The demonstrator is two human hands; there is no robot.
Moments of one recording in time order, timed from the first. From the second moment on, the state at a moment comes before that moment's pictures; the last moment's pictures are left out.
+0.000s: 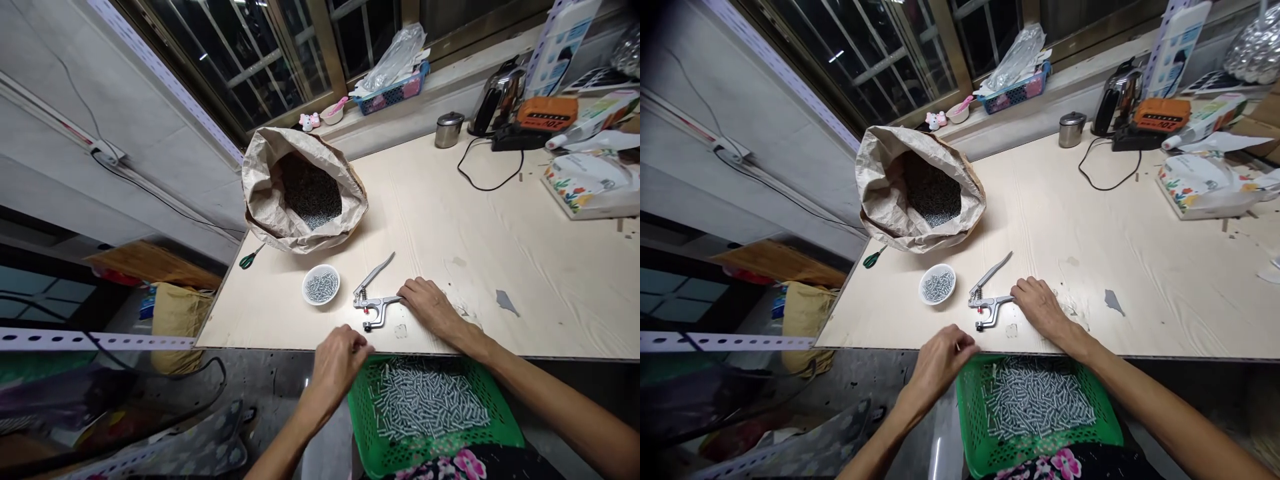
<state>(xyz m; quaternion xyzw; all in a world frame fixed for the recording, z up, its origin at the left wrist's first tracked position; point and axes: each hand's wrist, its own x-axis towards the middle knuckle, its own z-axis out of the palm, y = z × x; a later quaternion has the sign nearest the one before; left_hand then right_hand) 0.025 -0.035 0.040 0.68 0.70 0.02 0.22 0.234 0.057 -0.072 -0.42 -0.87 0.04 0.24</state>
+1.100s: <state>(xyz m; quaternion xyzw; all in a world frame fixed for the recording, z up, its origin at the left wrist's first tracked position) -0.087 0.055 0.024 0.48 0.85 0.08 0.18 0.229 0.053 -0.071 -0.44 -0.86 0.02 0.25</state>
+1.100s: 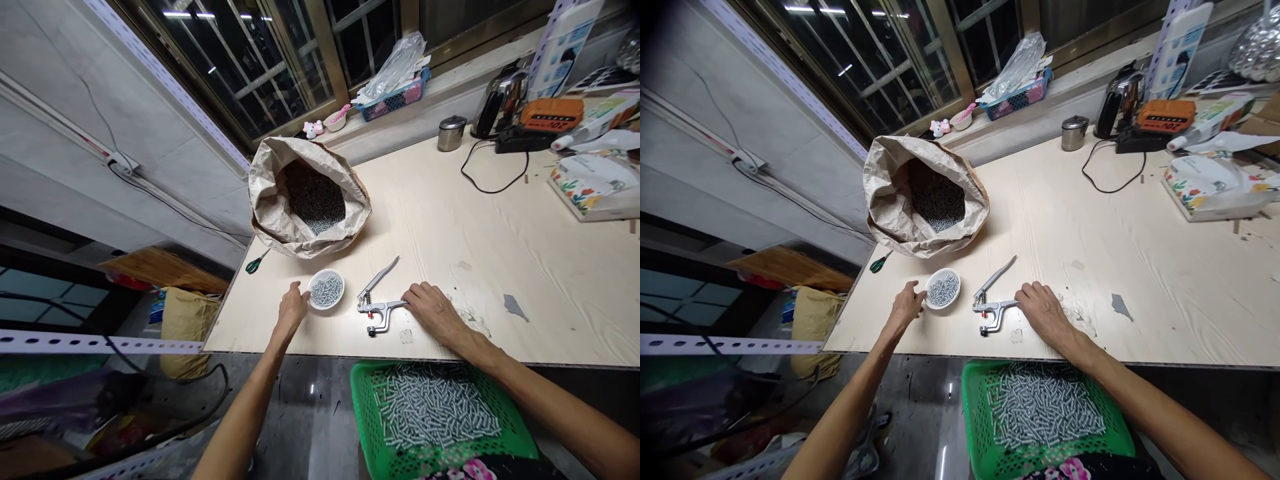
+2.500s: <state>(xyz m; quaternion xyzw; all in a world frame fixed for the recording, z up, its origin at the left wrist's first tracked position) -0.039 0.047 0.032 0.69 0.71 0.11 0.08 0.230 0.052 -0.067 -0.41 -0.88 -0.01 0.25</state>
